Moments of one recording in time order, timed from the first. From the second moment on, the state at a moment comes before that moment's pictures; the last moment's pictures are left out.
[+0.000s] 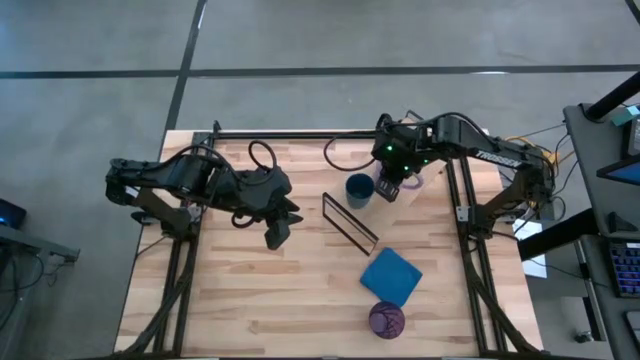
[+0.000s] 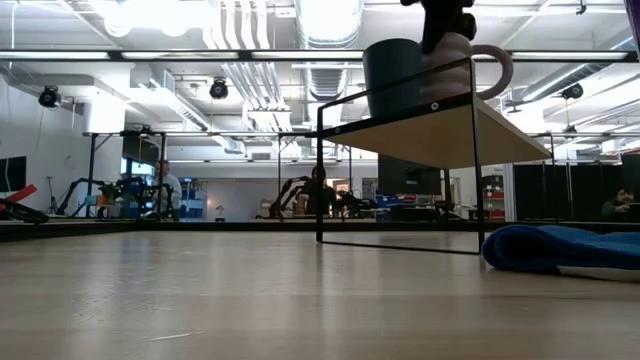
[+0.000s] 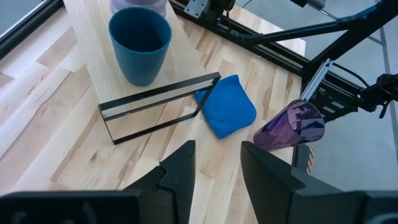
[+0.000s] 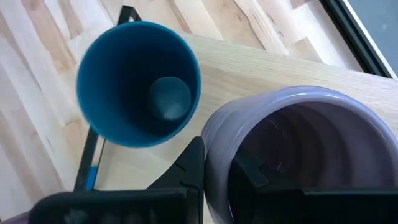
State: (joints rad) left arm -0.23 1.50 1.92 -1.13 -0.21 -0.62; right arm -0.18 1.52 1.73 -1.37 0.04 0.31
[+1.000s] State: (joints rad) left arm -0.23 1.50 1.91 -1.13 -0.21 -0.62; right arm -0.18 1.52 1.61 -1.30 0.02 0.31
